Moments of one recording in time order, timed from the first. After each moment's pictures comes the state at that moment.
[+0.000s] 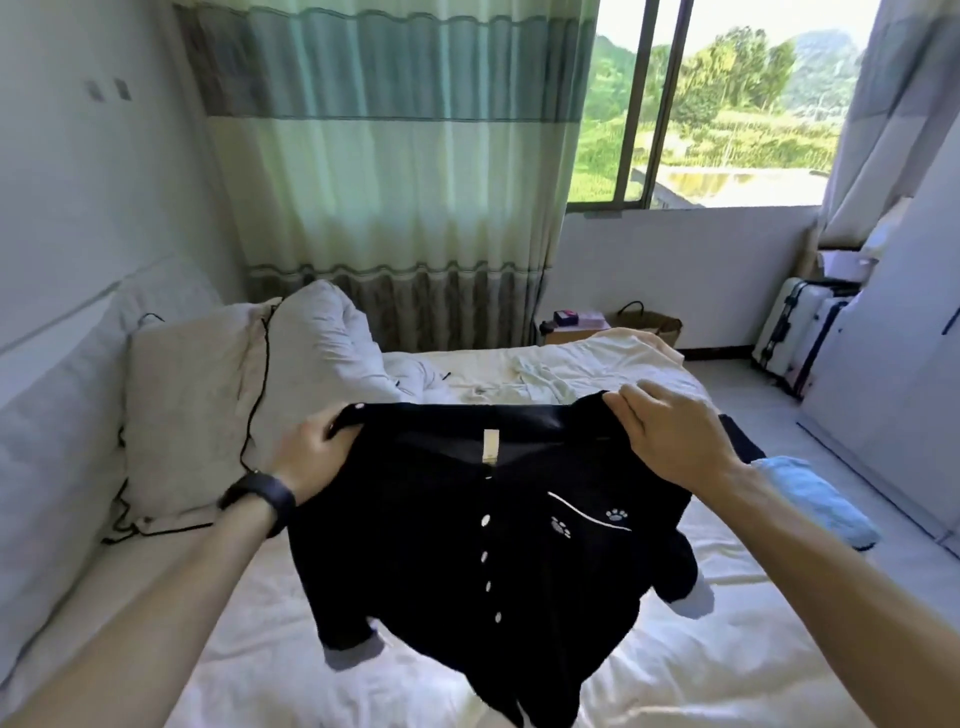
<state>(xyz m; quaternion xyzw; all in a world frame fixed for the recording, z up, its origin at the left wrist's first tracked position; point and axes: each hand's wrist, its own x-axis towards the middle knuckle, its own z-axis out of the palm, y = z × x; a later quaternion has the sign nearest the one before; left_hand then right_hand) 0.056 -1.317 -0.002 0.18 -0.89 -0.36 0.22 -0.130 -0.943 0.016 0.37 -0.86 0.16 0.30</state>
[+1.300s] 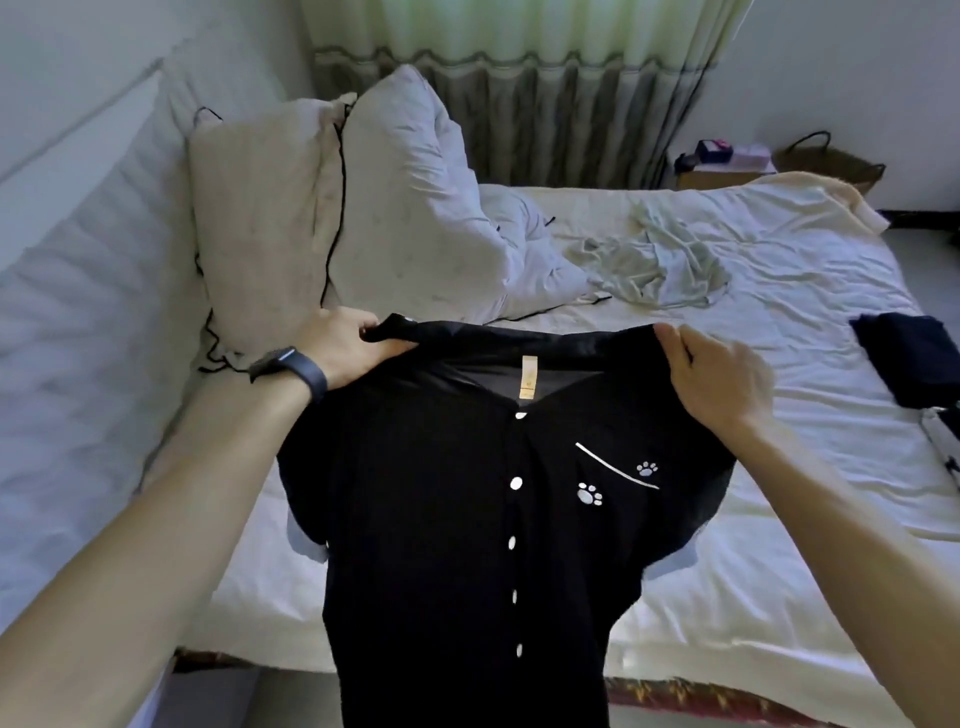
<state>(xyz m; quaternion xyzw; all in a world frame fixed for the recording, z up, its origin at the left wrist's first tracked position) 0.023 -1.498 -0.105 0.29 -0.92 -0.27 0.05 -0.198 -1.137 -0.145 0.26 -0.94 0.19 0.14</state>
